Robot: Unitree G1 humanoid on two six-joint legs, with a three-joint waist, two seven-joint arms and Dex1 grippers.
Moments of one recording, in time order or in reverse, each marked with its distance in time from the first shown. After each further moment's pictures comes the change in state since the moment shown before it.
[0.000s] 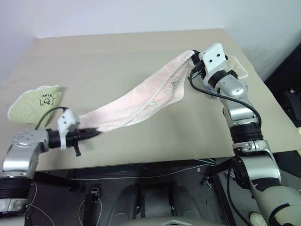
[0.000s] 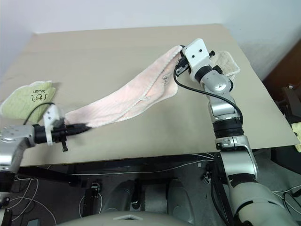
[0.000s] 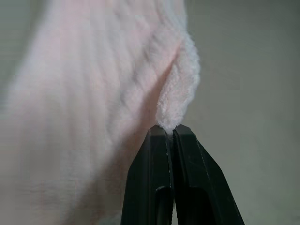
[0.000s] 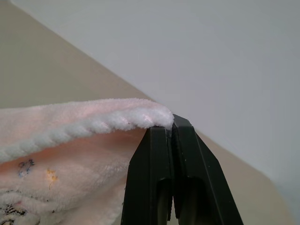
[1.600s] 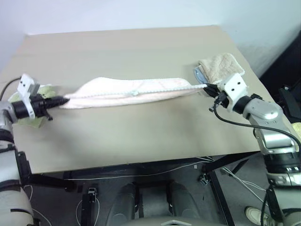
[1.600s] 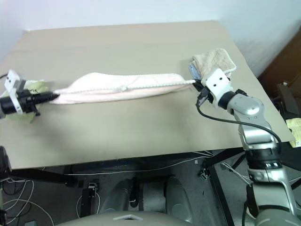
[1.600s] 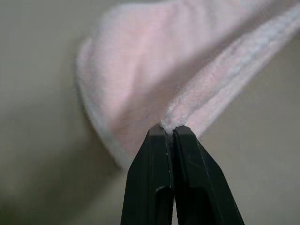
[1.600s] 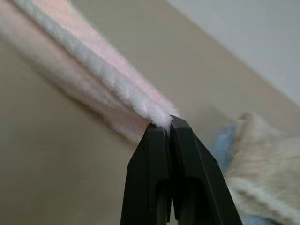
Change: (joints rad) left arm -0.540 0.079 0.003 0.915 0.262 -0.216 -0.239; right arm 0.460 -0.332 -0.077 -0.505 0.239 0.284 0.348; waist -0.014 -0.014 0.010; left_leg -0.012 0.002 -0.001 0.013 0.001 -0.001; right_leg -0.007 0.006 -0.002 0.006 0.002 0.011
